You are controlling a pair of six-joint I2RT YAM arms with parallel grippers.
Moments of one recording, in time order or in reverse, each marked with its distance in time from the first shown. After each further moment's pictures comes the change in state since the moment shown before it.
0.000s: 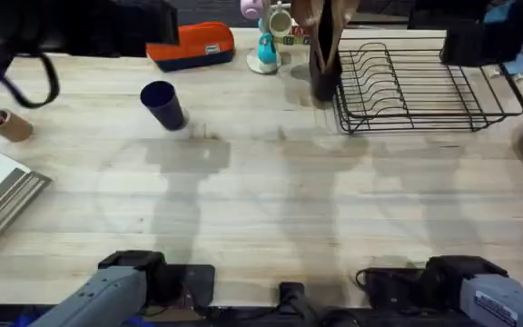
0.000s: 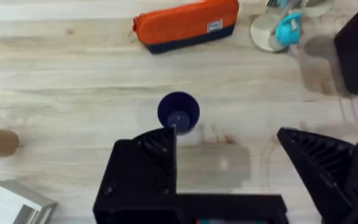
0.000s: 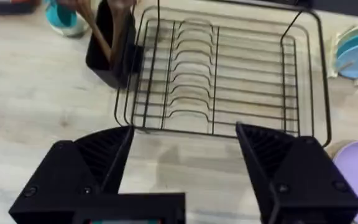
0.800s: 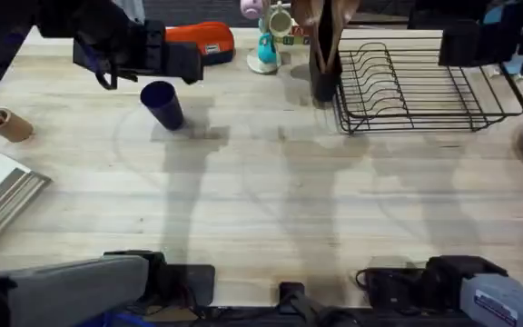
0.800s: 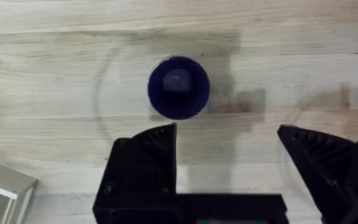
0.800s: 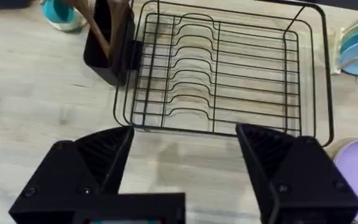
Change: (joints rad) left arm 0.000 0.336 0.000 -0.043 0.001 0.000; right arm 0.000 0.015 0.000 -0.001 0.000 0.000
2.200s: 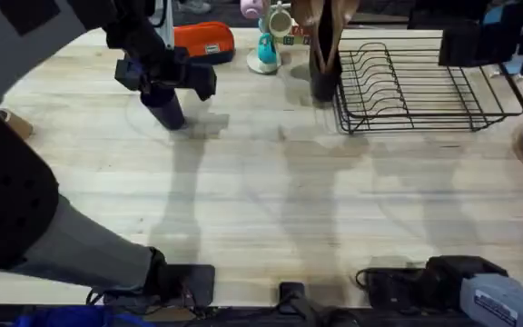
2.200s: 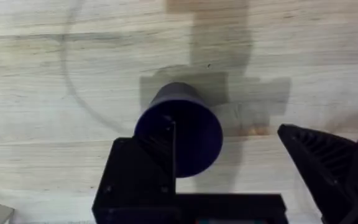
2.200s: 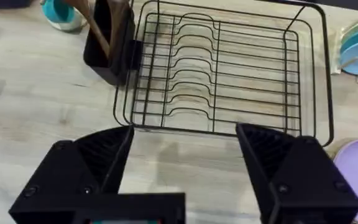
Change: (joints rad) left arm 0.000 0.284 0.000 0.109 0.010 0.003; right arm 0.000 0.000 0.000 0.000 0.000 0.000
